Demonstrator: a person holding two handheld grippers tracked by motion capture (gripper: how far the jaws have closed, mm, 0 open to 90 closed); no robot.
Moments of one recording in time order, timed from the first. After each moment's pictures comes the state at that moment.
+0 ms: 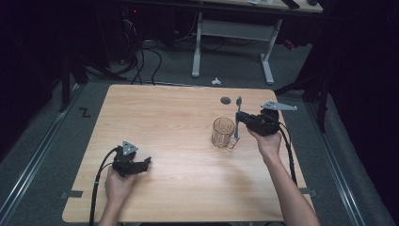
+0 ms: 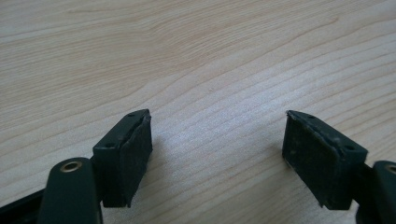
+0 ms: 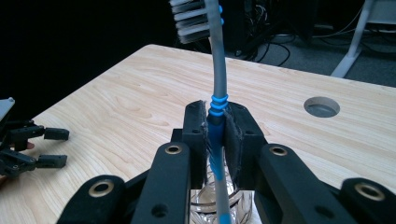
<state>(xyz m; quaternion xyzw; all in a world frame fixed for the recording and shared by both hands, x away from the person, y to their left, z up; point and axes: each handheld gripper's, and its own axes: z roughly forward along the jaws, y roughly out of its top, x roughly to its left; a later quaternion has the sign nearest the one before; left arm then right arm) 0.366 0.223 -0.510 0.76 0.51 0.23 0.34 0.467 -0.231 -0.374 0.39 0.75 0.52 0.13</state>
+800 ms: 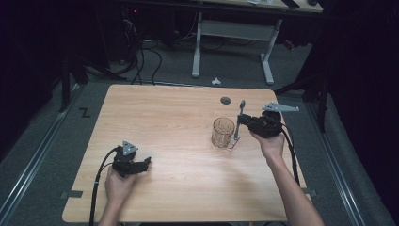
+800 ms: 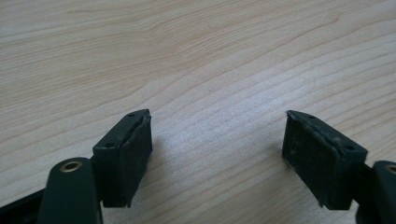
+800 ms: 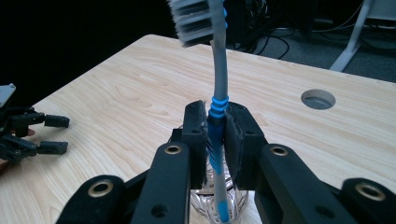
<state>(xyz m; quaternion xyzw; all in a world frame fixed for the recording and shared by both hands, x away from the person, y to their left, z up) 0.366 0.223 -0.510 0.76 0.51 0.23 0.34 0.459 -0.235 -0.371 0.38 0.76 0.51 0.13</state>
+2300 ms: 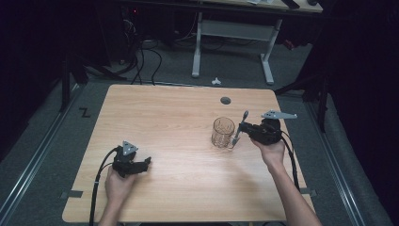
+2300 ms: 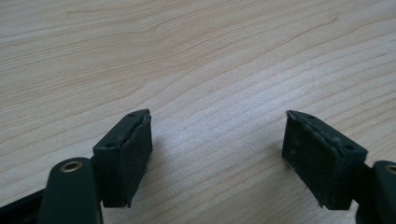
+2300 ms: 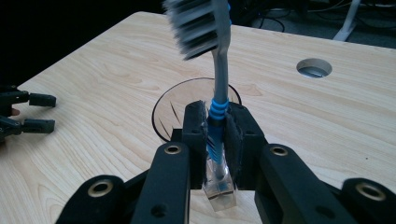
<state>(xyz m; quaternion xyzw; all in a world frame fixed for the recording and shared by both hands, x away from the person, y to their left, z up) 0.366 0.223 -0.510 0.76 0.51 0.22 0.34 0.452 -0.242 -0.394 0.40 0.77 0.48 0.12</state>
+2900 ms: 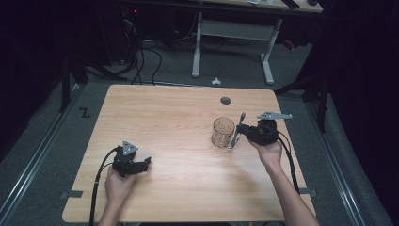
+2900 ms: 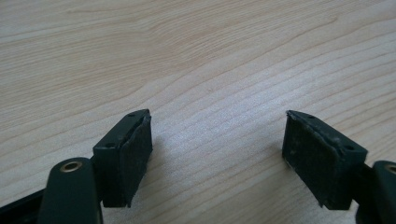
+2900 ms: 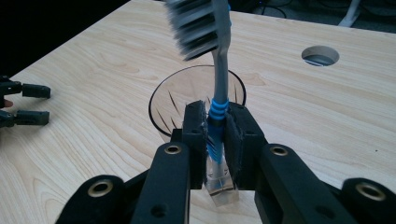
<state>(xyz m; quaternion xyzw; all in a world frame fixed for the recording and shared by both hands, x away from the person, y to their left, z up) 0.366 0.223 -0.510 0.76 0.51 0.22 0.34 0.456 -0.236 -0.403 0.40 0.78 0.46 0.12</state>
